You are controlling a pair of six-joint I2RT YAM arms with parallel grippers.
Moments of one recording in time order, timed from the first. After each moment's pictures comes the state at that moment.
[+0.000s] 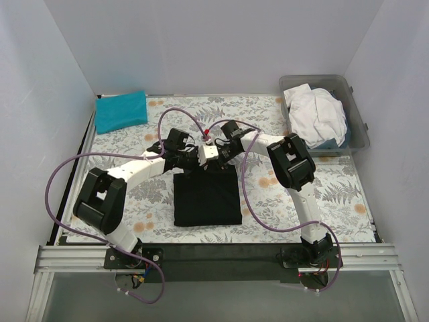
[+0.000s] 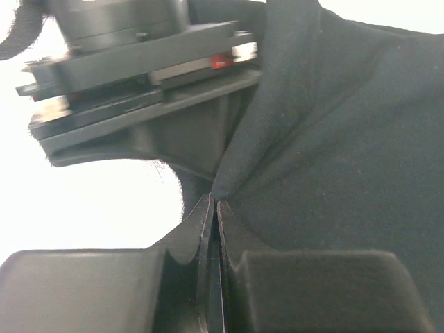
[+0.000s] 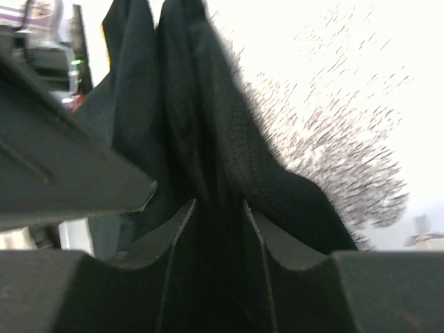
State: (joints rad) left arm -0.49 1.62 0.99 -0.29 0.55 0.71; right arm 0.59 2.30 1.59 -0.48 -1.08 -0.08
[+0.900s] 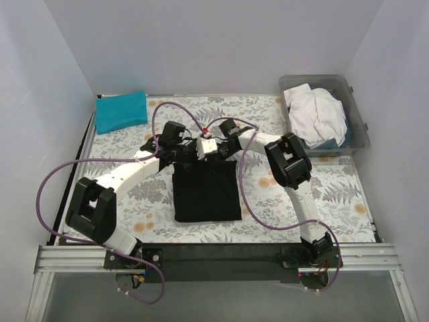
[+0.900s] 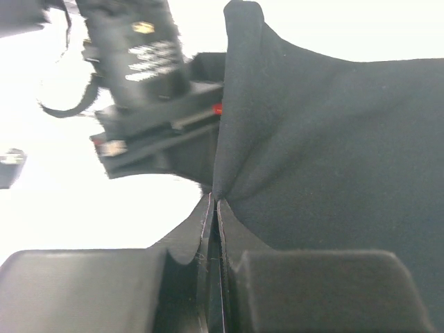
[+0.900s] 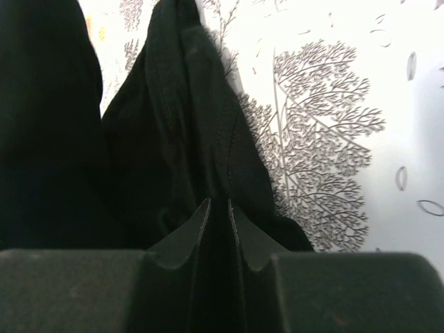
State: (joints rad) left arm -0.49 1.52 1.03 -0.32 0.56 0.74; right arm 0.59 2.36 1.69 -0.53 -1.05 -0.17
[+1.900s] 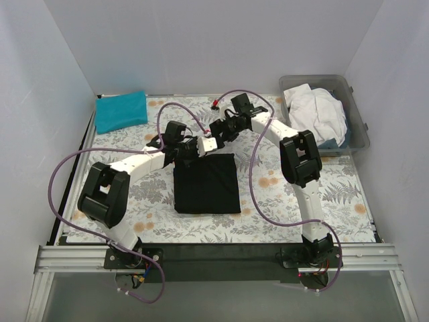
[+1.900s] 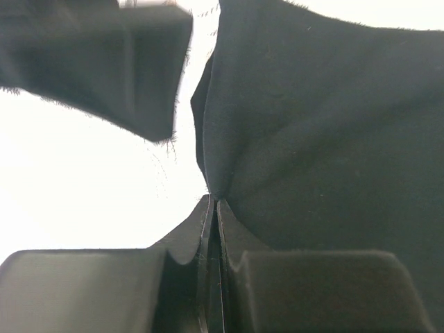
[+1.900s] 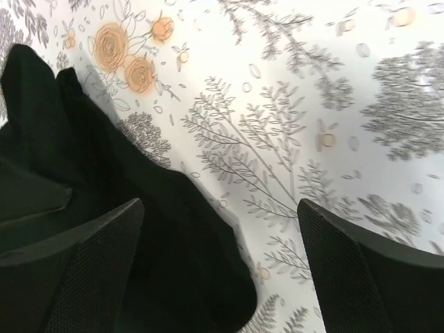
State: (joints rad) left arm -0.44 1.65 1.04 -0.17 0.53 0.81; right arm 0.49 2.30 1.89 -0.55 -0.69 -0.15
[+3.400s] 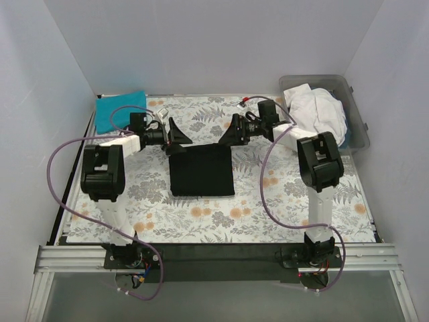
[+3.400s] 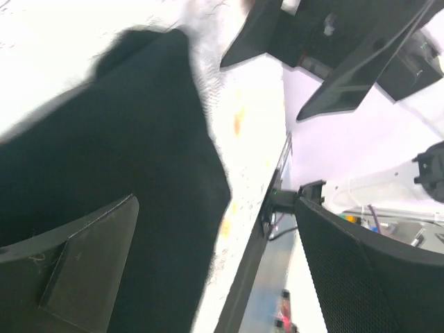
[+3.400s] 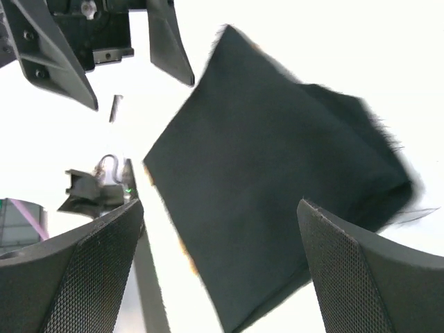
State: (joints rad) left arm -0.05 1.98 1.18 -0.01 1.13 -0.52; right arm 0.35 2.16 1.48 0.00 -1.04 0.45
